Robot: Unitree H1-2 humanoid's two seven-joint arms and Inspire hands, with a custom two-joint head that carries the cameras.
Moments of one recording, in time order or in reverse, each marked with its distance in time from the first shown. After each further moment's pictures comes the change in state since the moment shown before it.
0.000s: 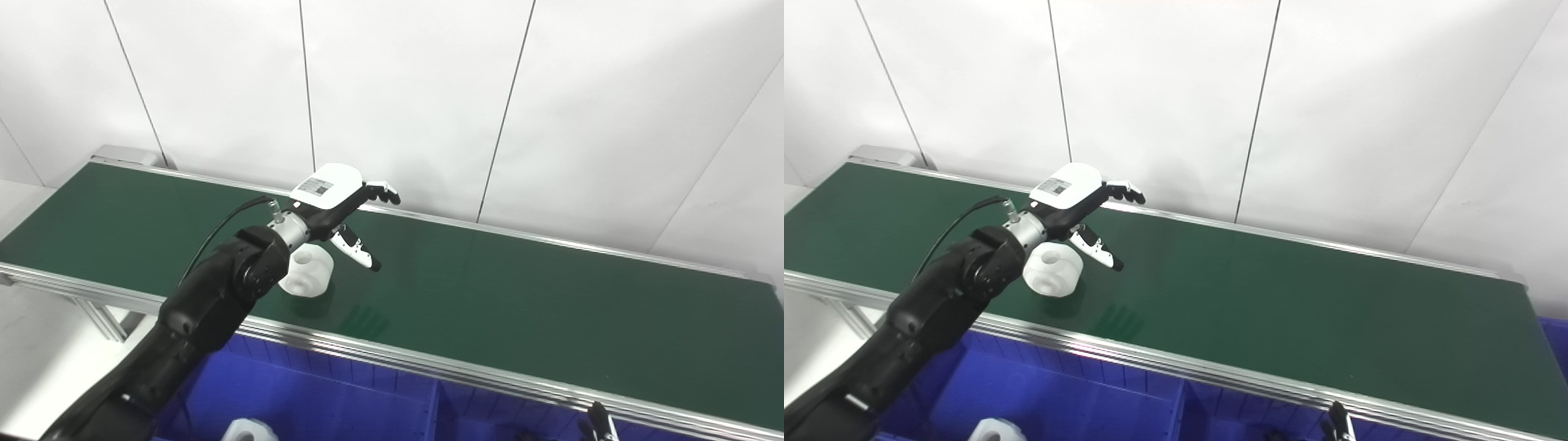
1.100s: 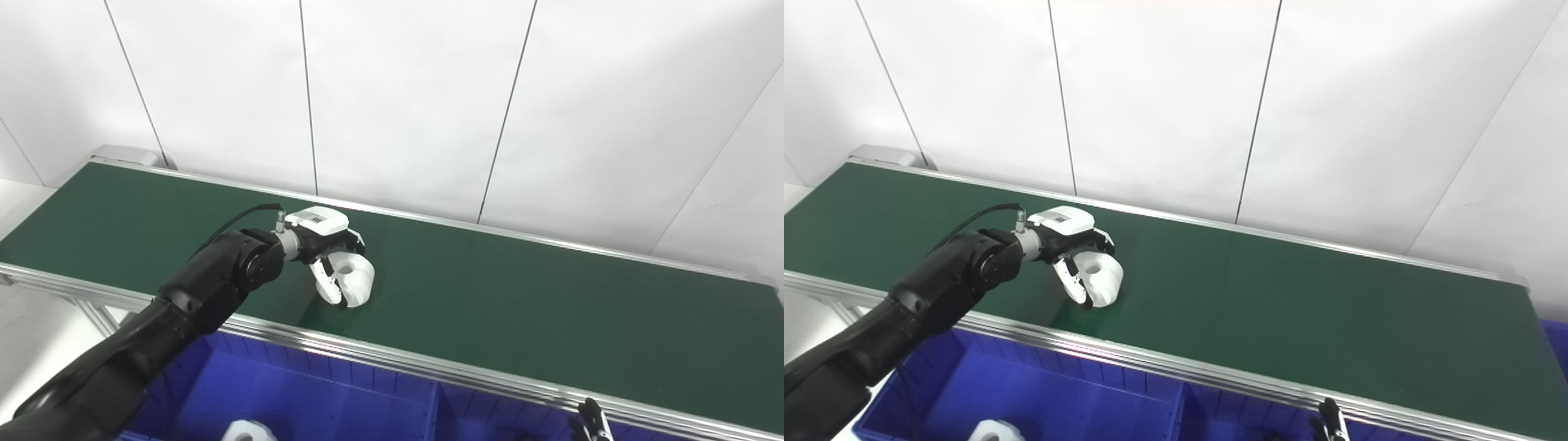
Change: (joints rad) left arm -0.075 0.077 -0.174 0.136 0.043 0.081 -0.251; right arm 0.016 0.000 0.014 -0.049 -0.038 0.000 -0.006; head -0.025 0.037
